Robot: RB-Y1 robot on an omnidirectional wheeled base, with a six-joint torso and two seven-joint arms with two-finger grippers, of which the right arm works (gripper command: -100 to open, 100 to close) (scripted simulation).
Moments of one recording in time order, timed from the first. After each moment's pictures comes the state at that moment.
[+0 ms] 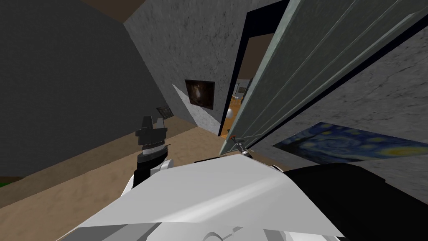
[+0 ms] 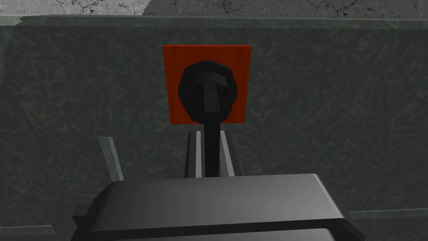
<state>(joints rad) 0.02 -0.46 0.01 -0.35 0.09 -1.29 -0.49</state>
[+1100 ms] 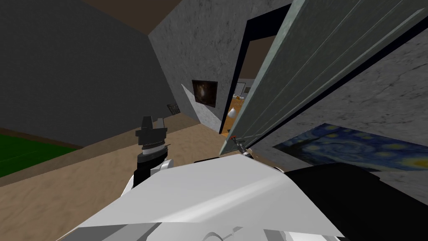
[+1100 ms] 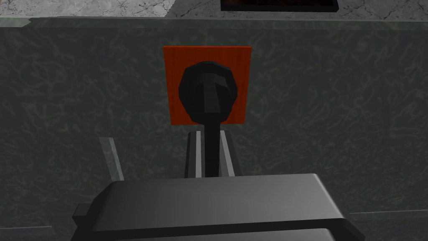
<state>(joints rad) 0.05 -0.47 0.01 -0.38 0.10 -1.31 -0.50</state>
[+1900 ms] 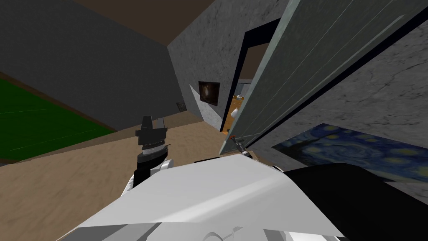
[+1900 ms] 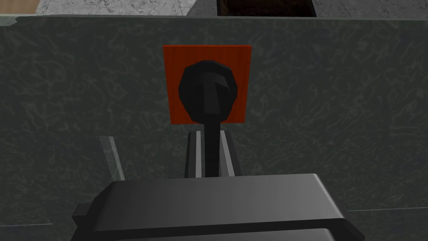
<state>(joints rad) 0.03 -0.46 0.00 -0.37 0.11 -1.29 -0.50</state>
